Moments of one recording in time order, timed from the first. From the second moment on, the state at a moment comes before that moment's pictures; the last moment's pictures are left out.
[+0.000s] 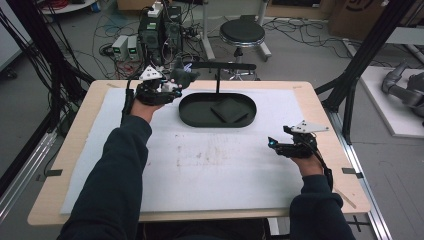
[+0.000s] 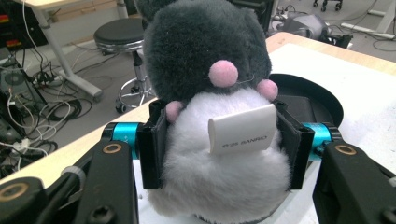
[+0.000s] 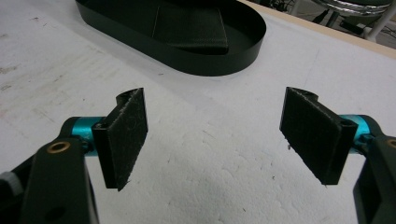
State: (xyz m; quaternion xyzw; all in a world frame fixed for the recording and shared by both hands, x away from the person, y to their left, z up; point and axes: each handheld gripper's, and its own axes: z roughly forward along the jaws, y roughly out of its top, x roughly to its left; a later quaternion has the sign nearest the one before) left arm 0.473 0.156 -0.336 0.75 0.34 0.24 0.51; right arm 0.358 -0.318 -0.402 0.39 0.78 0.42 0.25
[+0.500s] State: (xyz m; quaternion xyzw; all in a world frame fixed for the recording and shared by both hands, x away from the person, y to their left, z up) left arm 0.463 0.149 -0.337 0.76 0.32 0.25 0.51; right arm 0.357 -0.317 -0.402 0.39 0.78 0.42 0.25
